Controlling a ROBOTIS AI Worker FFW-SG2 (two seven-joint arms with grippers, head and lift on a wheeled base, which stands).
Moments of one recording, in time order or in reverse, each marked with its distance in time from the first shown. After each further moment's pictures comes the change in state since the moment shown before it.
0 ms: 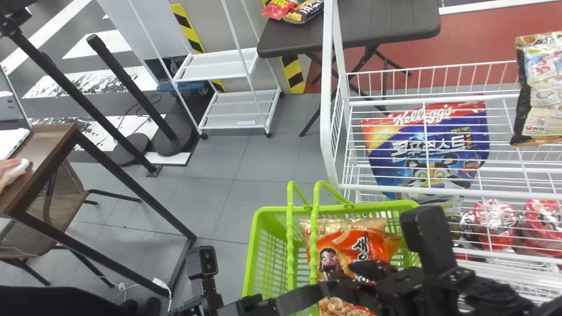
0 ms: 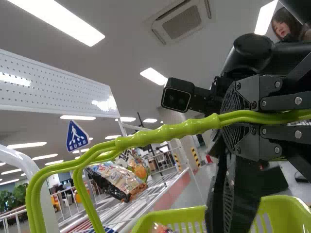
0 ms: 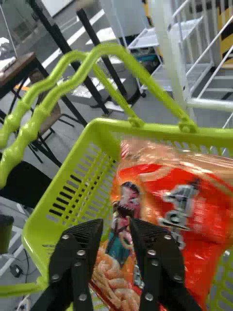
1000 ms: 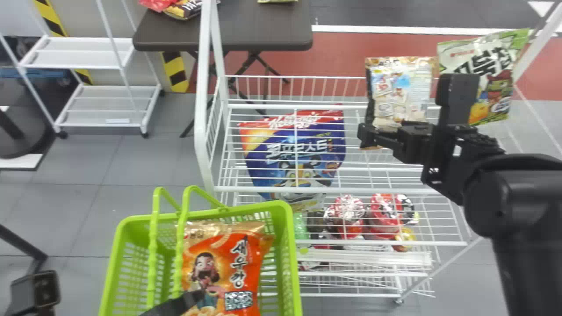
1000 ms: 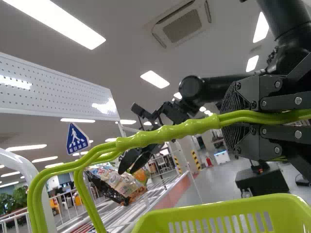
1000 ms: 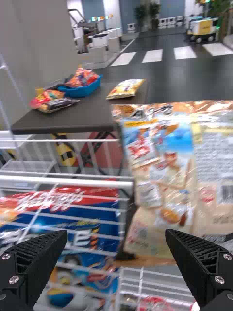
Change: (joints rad) left arm 0.014 0.006 0.007 -0.001 0.014 -0.003 -0.016; right arm -0.390 0.005 -0.492 0.335 0.181 -0.197 -0.048
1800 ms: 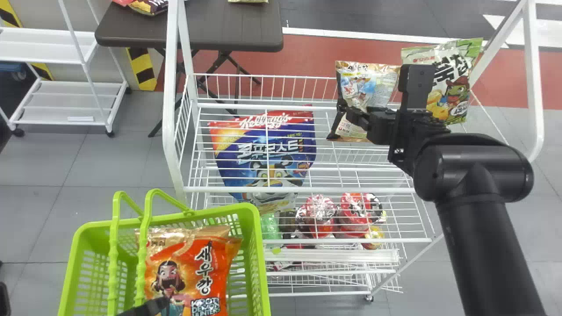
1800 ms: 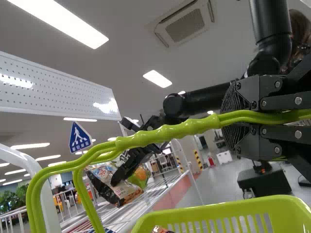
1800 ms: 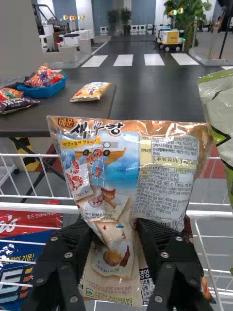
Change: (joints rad) left arm 0.006 -0.001 0.009 0.005 0.003 0.000 0.001; right arm -0.143 0.004 0.000 0.268 0.066 -0.144 -0.030
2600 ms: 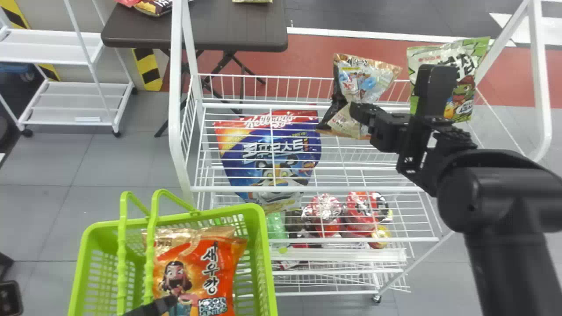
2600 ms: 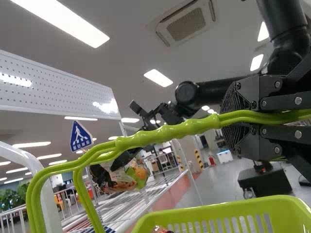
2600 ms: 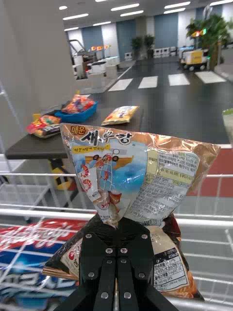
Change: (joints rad) left arm -0.002 -0.001 0.002 0.005 0.000 0.000 0.002; right arm 0.188 -0.004 -0.011 -0.357 -0.119 0.134 0.086
